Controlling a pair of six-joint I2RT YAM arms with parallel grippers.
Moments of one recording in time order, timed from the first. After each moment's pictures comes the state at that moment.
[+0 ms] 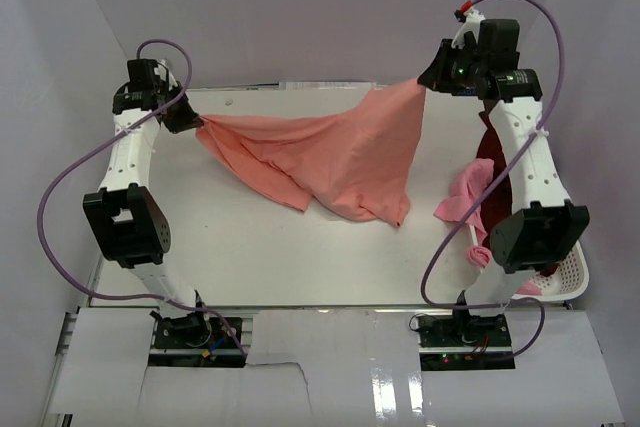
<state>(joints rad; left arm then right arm) 0.14 1.78 1.70 -0.74 0.25 -0.33 0.10 1.76 1.93 -0.73 -0.39 0.18</state>
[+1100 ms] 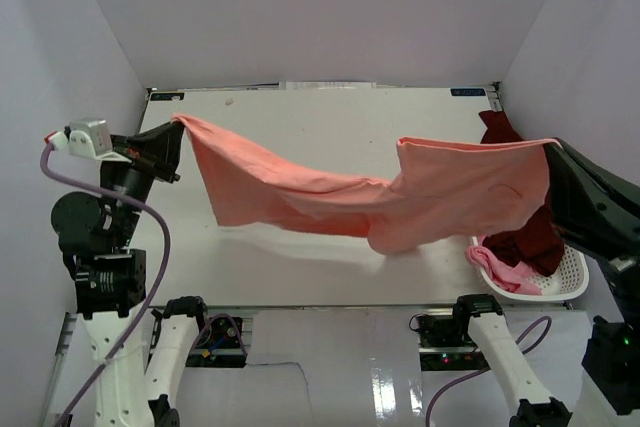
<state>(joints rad) 0.07 0.64 1.14 -0.18 0.35 -0.43 0.11 0.59 1.61 -0.21 -0.50 0.08</state>
